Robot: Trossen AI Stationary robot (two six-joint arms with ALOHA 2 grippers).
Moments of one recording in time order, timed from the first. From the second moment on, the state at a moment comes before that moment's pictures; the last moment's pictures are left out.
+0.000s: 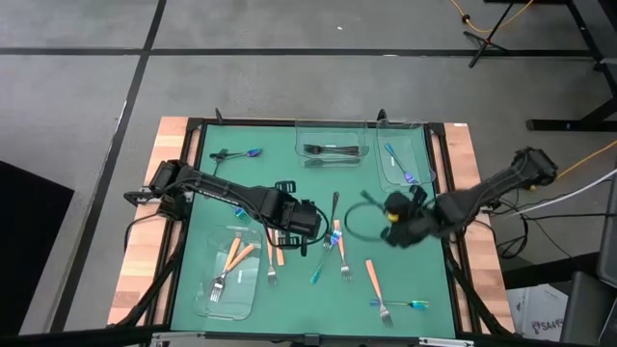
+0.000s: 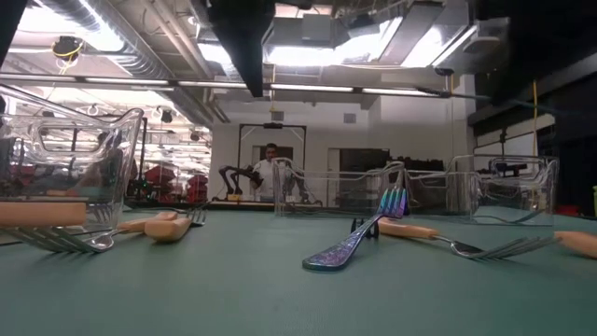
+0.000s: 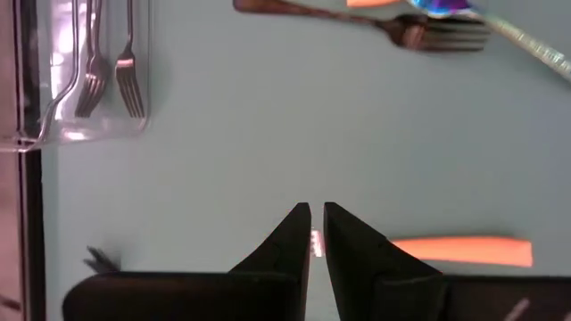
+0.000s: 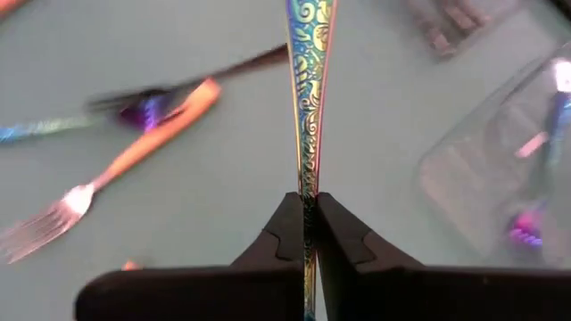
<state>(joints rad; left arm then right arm) -0.23 1.92 1.75 -1.24 -0.39 -0.31 0.47 1.20 0.99 -1.08 0.51 0.98</state>
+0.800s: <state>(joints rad) -0.22 1.92 1.75 -1.10 -0.39 -0.30 -0.48 1.03 0.99 -0.83 0.29 0.26</state>
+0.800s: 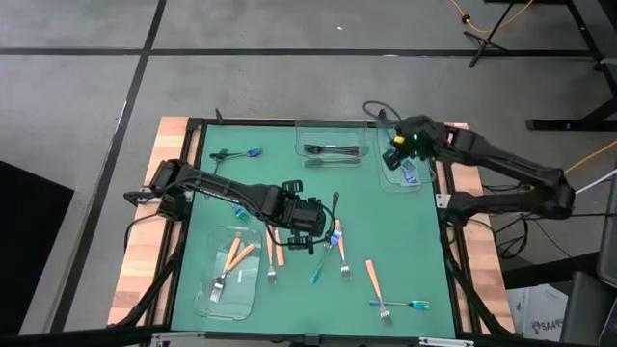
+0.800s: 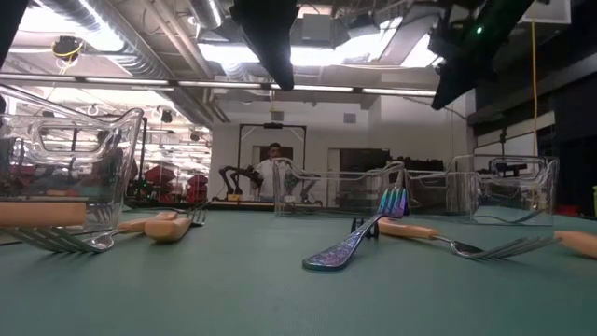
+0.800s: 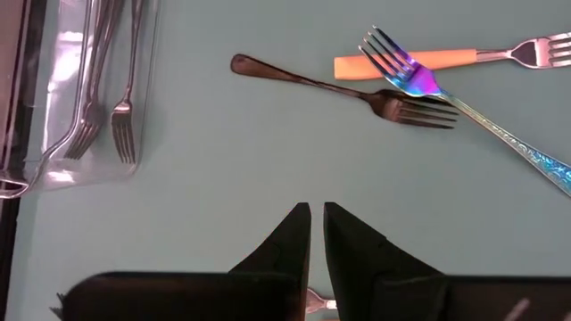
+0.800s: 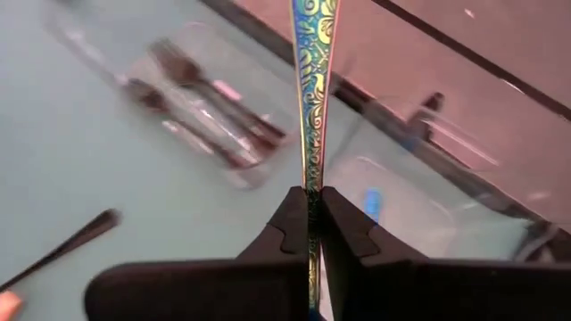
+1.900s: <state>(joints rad) -0.16 1.92 1.75 -1.08 -0.38 -0.35 -0.85 1.30 0.99 -0.92 0.14 0.12</state>
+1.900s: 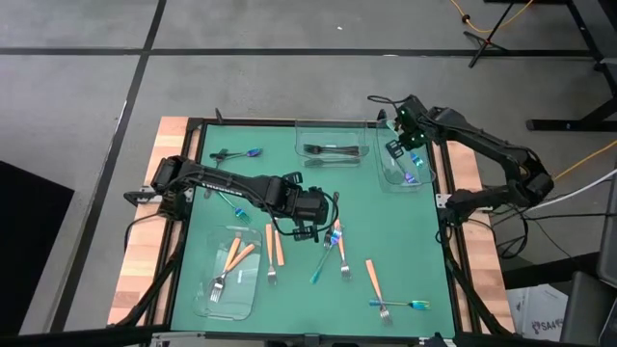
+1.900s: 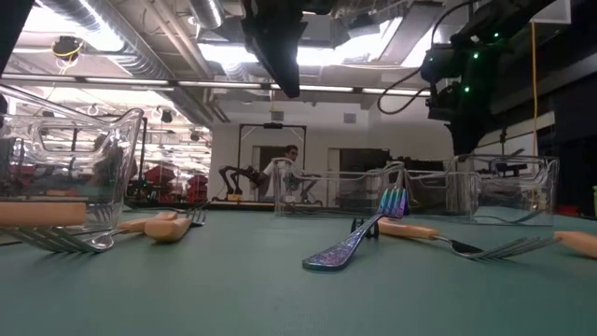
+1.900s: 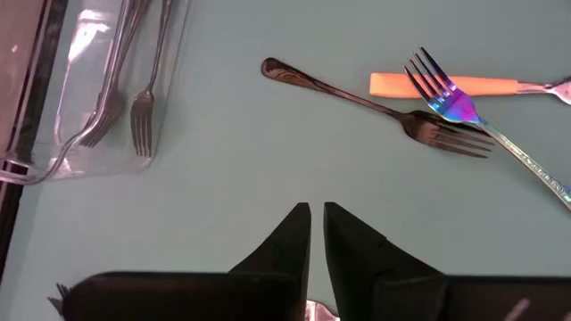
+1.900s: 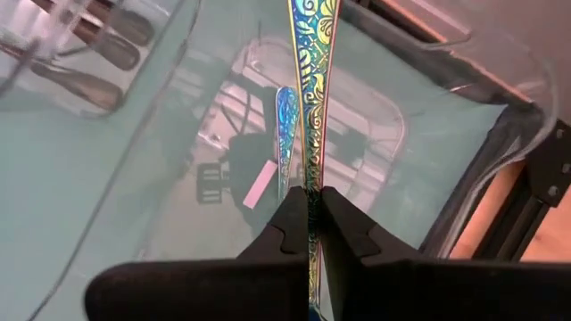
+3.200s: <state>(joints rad) -0.16 1.92 1.75 -1.08 -0.38 -0.39 -0.84 1.59 0.99 -0.92 0.14 0.12</state>
